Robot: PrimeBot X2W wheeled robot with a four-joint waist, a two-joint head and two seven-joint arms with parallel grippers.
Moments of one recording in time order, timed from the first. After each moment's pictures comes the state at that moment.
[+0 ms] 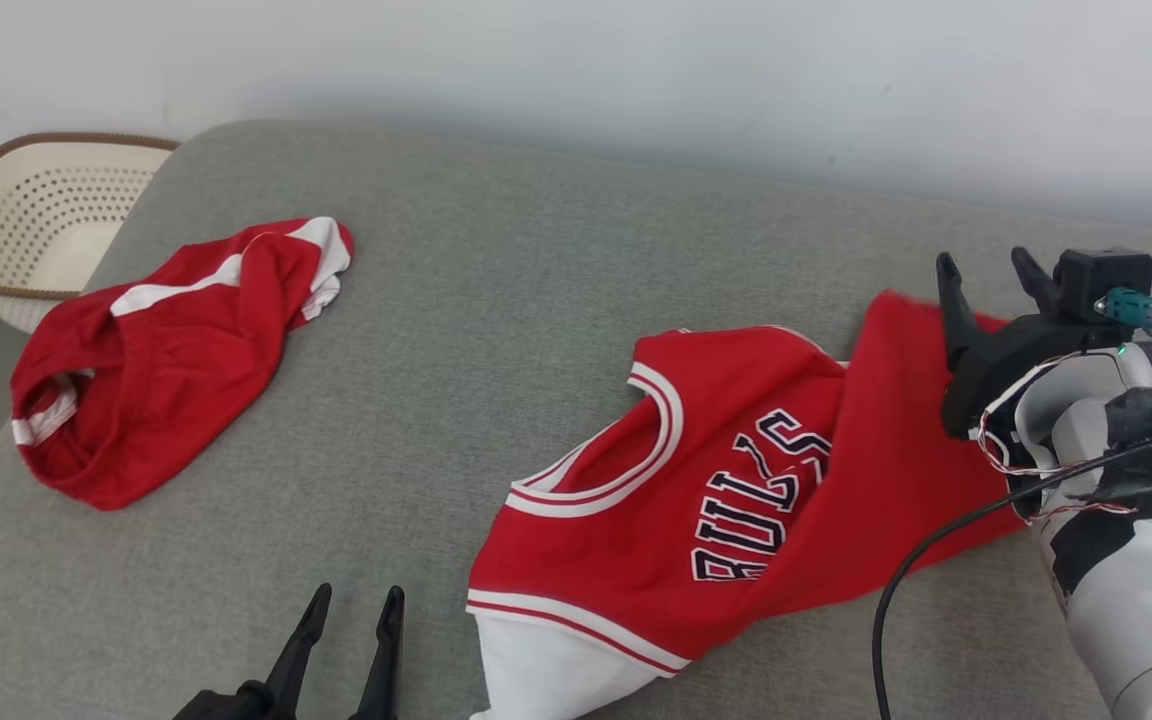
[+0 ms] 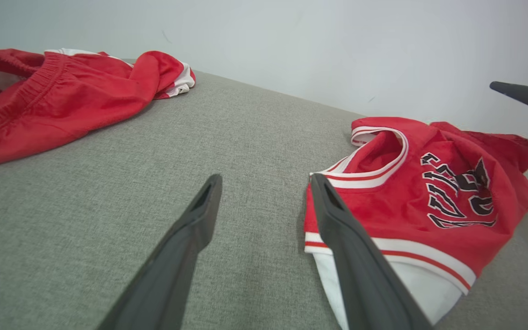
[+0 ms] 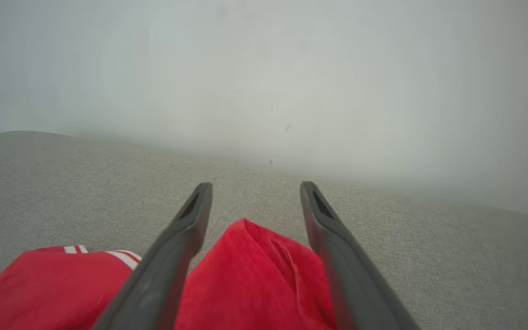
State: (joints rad) left arm -0.07 0.05 -0.15 0.12 -0.25 -0.07 -0.26; right arm -0.88 -0.28 0.25 0.99 0.18 0.13 -0.19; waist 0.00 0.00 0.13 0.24
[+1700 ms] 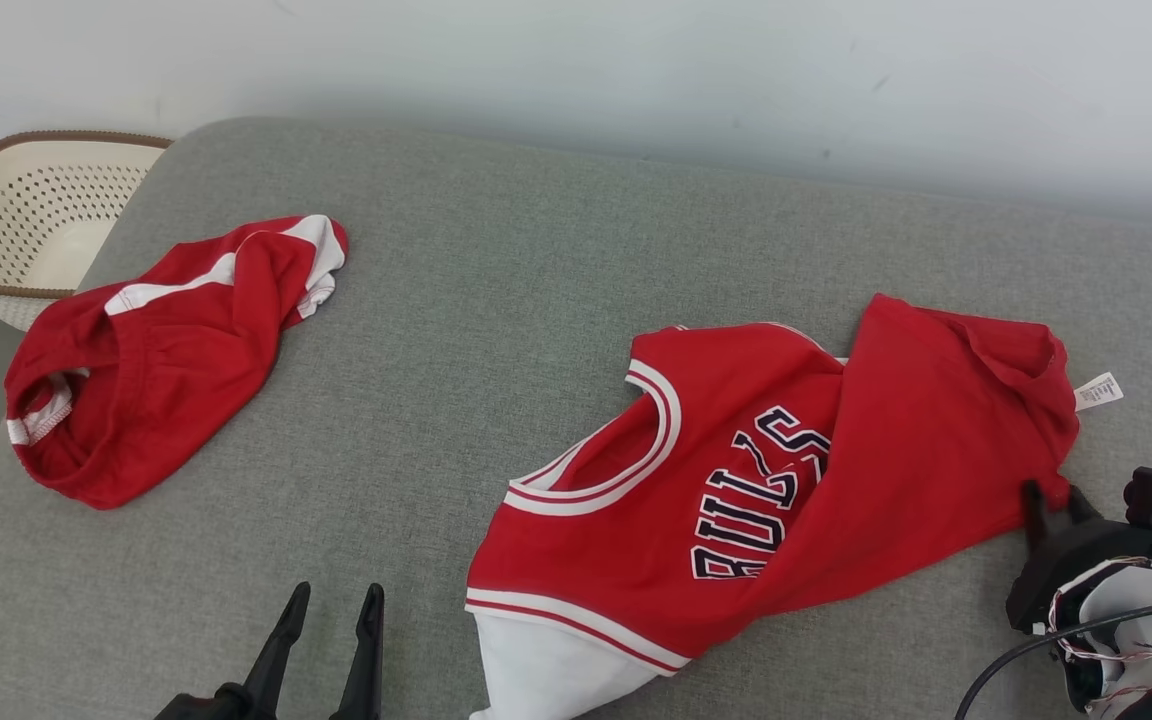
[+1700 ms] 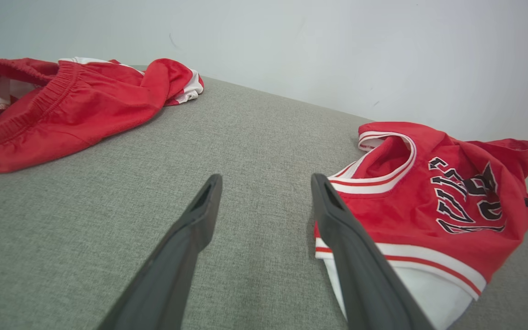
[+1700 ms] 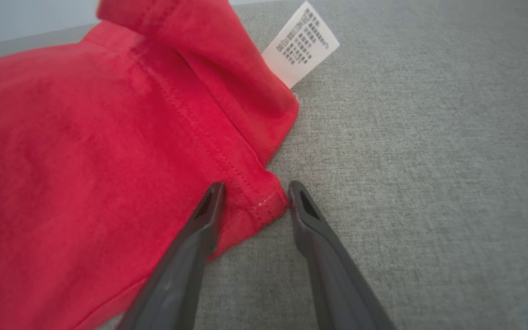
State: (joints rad) left arm -0.06 0.05 -0.11 0.10 -0.23 -0.08 -0.26; right arm -0.57 -0.34 0.17 0.99 0.35 0.13 -0.17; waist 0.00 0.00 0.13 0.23
